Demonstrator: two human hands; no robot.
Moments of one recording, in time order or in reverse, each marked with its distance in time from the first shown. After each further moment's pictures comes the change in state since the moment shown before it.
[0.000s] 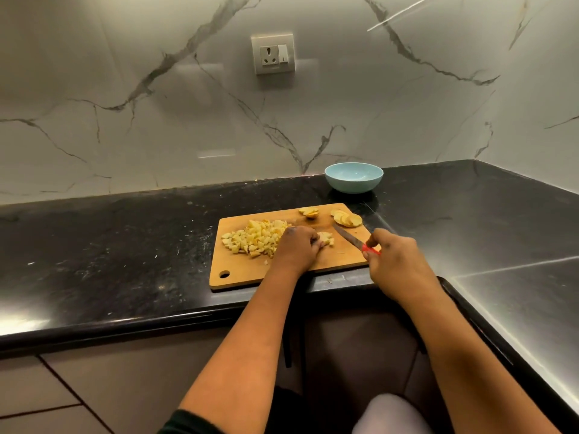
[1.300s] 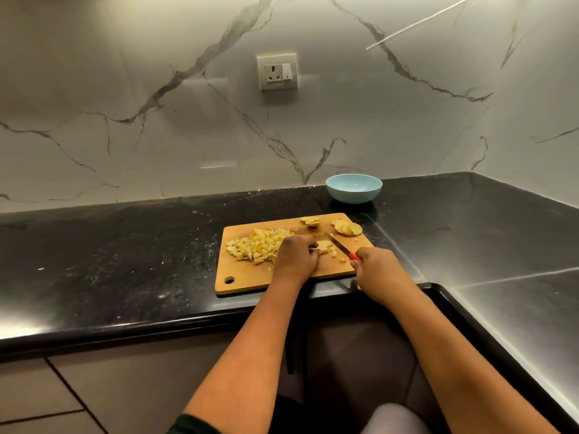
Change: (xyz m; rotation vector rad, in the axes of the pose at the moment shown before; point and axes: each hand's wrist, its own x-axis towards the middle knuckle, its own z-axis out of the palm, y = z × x) left_hand -0.010 -0.001 -0.003 -0.034 0.106 -0.039; right_hand 0.014 -0.014 0.017 -0.173 -0.249 0.056
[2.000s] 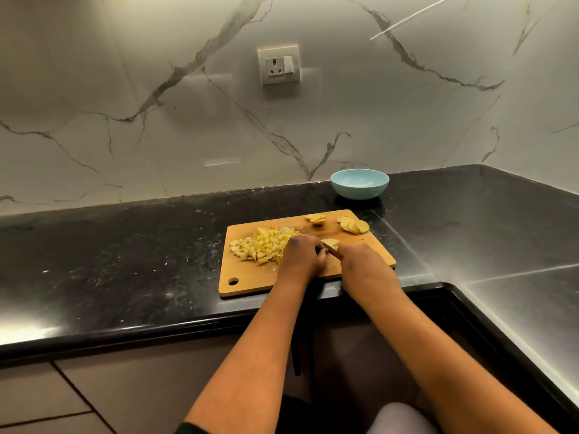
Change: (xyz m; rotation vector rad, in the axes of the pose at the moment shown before) left_hand 0.003 0.002 0.002 0.029 -0.040 0.014; right_hand -0.006 -0.032 0.011 -0.140 0.091 -0.147
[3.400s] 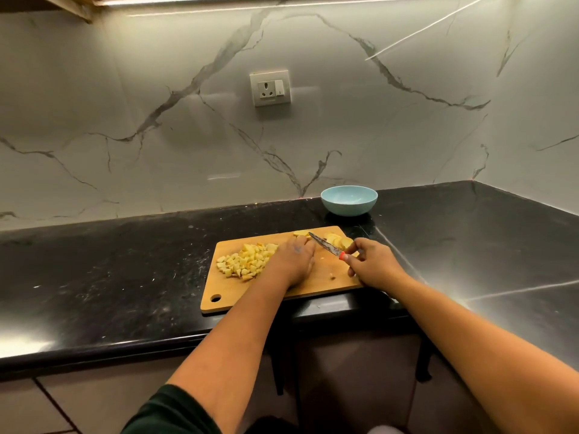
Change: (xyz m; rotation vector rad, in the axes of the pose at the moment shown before) left_hand 0.040 0.008 -0.005 0.500 -0.304 0.232; right_hand 0.059 0.084 0.000 0.614 -0.015 0.068
